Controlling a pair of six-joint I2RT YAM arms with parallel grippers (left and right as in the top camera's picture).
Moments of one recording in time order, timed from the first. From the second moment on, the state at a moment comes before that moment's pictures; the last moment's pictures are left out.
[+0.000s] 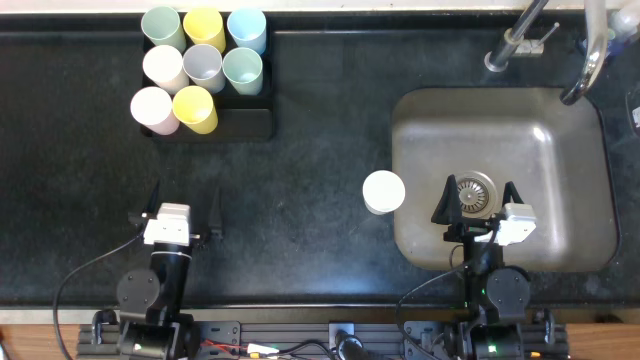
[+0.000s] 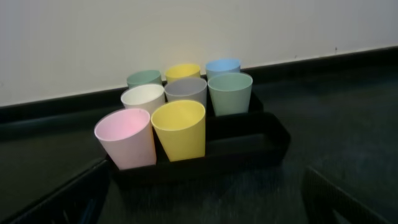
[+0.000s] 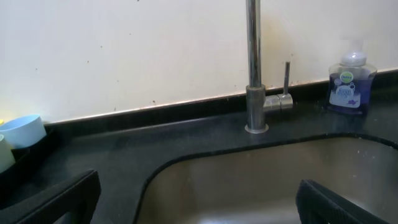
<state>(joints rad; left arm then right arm) -0.11 0.02 0.01 -0.05 -0.01 0.11 0.08 0.01 0.02 -0.01 0.13 0.19</state>
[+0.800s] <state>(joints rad) -0.08 0.01 0.01 -0.08 -0.01 0.10 0.08 0.01 0.02 -0.01 0.13 0.19</state>
